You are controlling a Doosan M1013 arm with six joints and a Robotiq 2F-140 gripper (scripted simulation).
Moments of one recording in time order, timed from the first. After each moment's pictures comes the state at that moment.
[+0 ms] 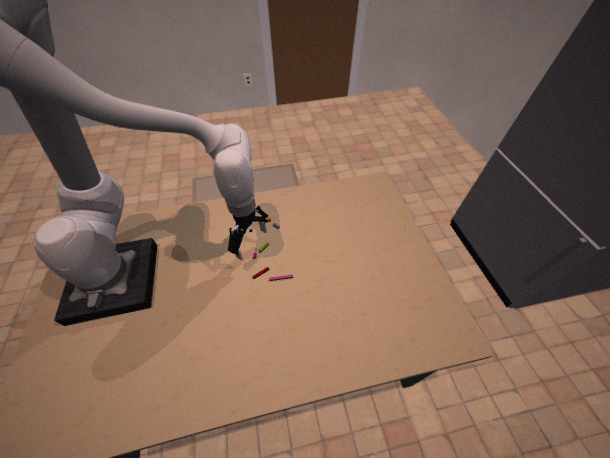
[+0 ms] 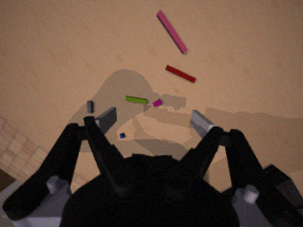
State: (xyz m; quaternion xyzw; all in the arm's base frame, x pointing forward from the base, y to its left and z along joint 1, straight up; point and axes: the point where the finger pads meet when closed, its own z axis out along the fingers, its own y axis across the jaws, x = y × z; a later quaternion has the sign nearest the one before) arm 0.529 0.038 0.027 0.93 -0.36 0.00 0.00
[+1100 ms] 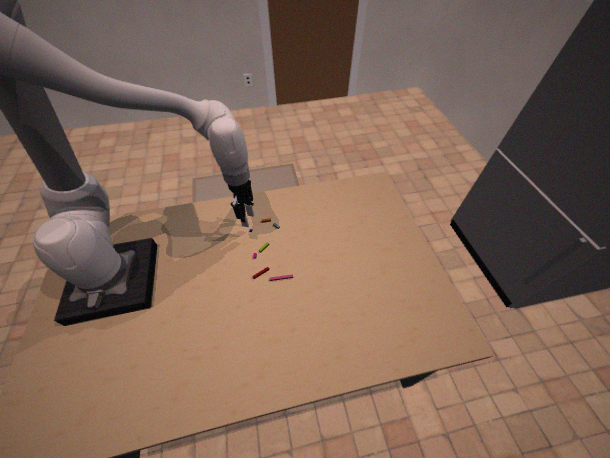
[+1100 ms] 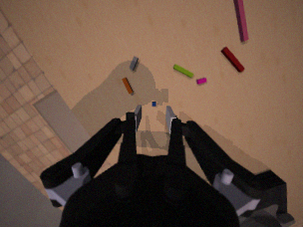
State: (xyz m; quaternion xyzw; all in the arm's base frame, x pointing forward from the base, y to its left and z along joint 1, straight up) arm 0.520 0.157 0.050 0.98 -0.21 0.00 0.00
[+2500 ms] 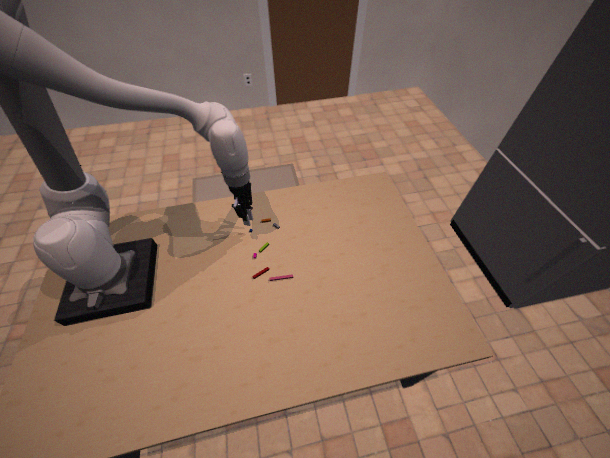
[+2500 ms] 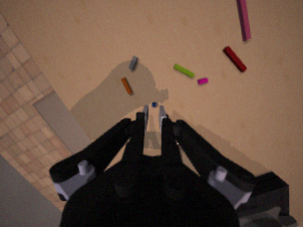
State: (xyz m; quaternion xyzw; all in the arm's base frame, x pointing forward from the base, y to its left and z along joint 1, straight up) arm 0.520 0.157 0.043 0.98 -0.21 0.00 0.00
